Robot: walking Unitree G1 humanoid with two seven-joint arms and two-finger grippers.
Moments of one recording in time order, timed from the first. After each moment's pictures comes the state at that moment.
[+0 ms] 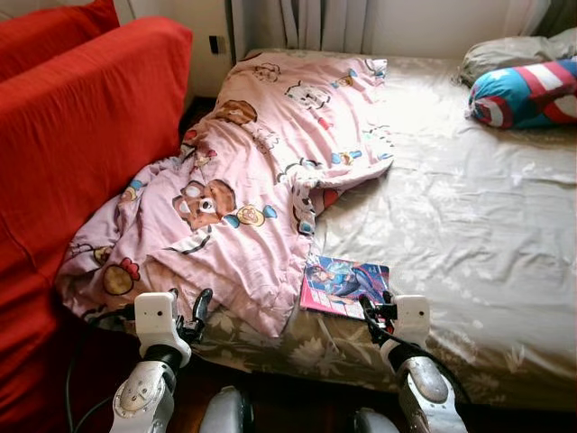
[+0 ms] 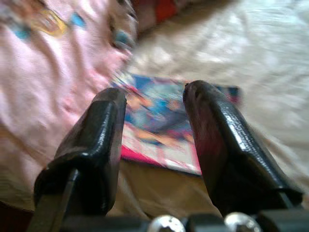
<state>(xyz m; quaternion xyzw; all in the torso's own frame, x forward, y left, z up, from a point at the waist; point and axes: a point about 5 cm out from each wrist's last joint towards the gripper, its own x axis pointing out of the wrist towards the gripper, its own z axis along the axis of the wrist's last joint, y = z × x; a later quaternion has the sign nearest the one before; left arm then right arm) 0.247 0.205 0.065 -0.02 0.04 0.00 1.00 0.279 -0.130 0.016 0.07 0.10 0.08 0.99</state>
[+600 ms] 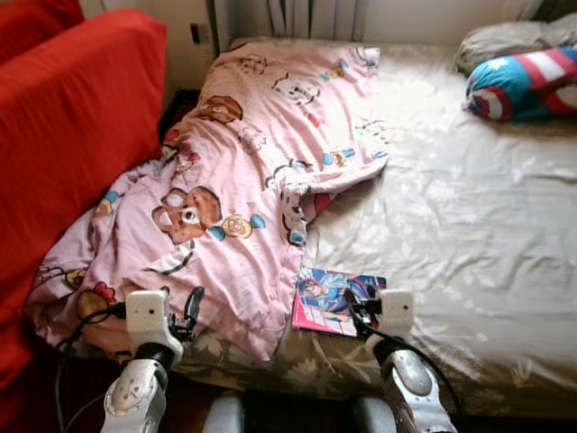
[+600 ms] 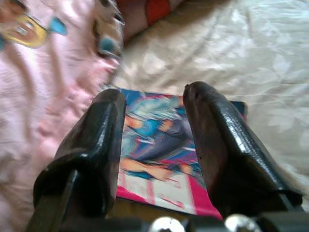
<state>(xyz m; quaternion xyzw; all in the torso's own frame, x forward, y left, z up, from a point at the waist) 0.254 0.197 0.078 -0.02 0.01 -0.01 1.00 0.282 -0.139 0.014 0.05 0.11 0.06 0.99</state>
